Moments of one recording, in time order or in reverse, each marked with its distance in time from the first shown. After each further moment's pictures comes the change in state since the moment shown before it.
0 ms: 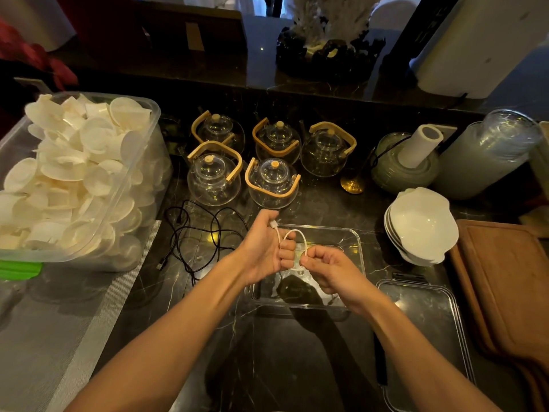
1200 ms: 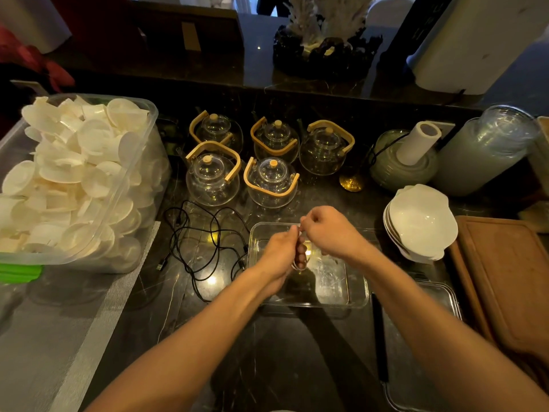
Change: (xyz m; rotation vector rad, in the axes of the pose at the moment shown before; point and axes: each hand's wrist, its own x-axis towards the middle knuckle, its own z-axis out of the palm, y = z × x) left_hand 0.016 -0.033 0.022 0.236 0.261 0.221; right_hand 0.040 -0.063 0.002 -0.695 0.293 -0.001
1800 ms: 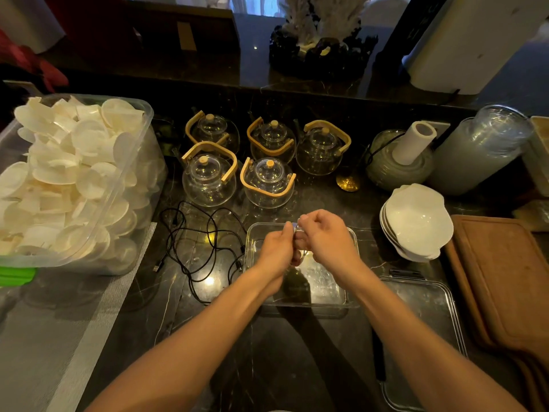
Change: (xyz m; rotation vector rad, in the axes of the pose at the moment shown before) left_hand -0.011 0.009 0.011 0.114 0.130 0.054; right_hand -0.028 0.002 0.018 0.527 0.157 0.009
